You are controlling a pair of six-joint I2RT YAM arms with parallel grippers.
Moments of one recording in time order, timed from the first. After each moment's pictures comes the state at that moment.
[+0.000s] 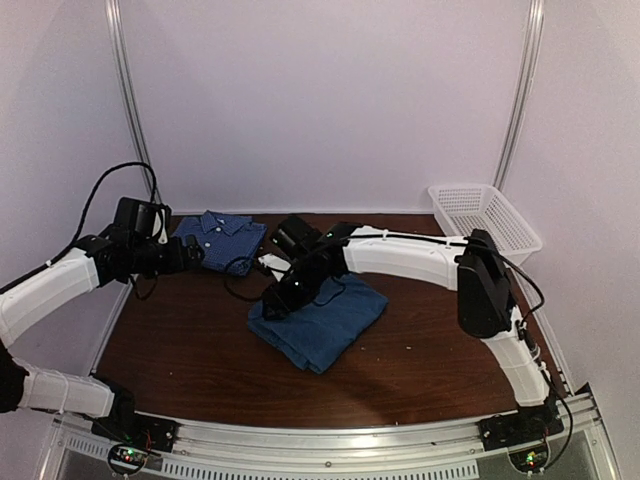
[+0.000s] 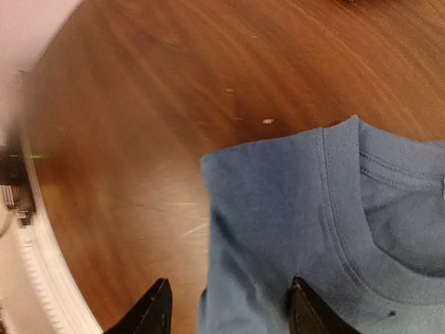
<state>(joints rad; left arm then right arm) -0.31 1.15 0.87 -0.43 -0.08 -0.44 0.99 2.36 2.11 -0.78 -0.24 0.21</state>
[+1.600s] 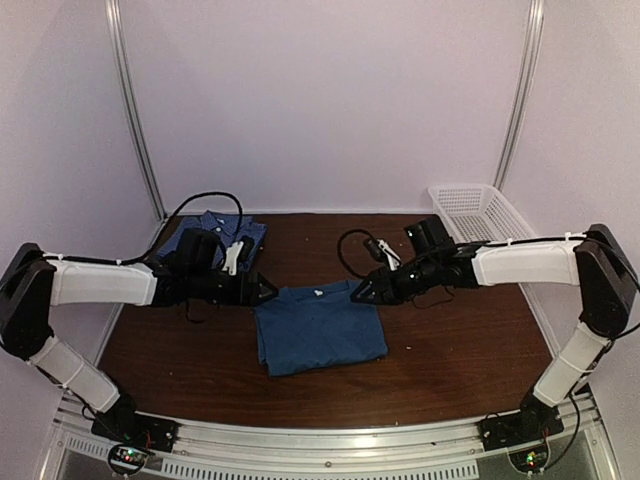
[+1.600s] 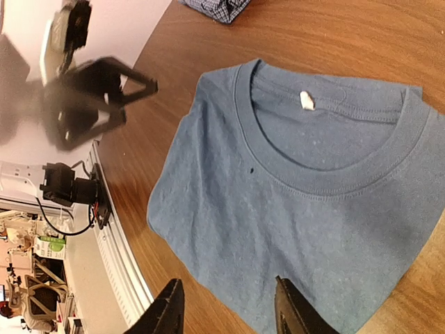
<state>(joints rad) -0.55 1.52 0.78 0.05 0.36 -0.46 0.64 1.63 0.97 -0.10 -0.62 0.46</state>
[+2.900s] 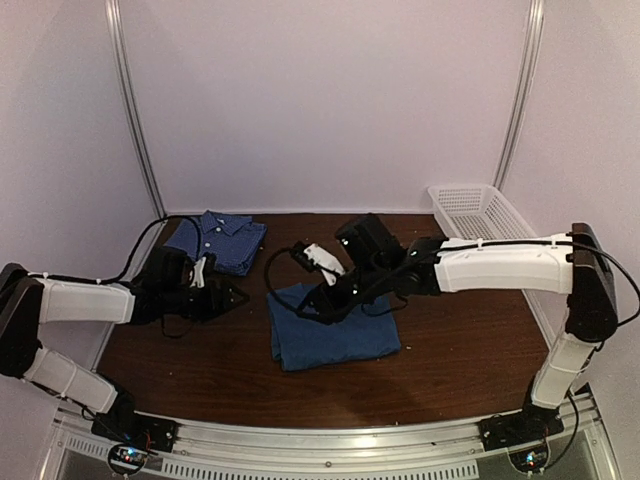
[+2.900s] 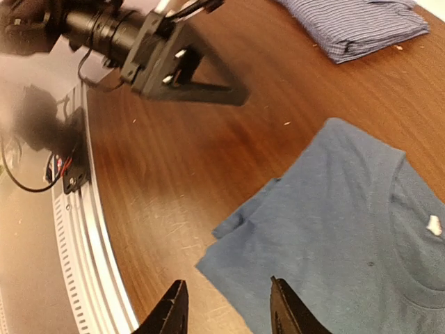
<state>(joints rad) -0.41 1.35 0.53 0.14 0.42 -0.63 0.94 1.73 1.29 -0.26 -0.29 0.20</state>
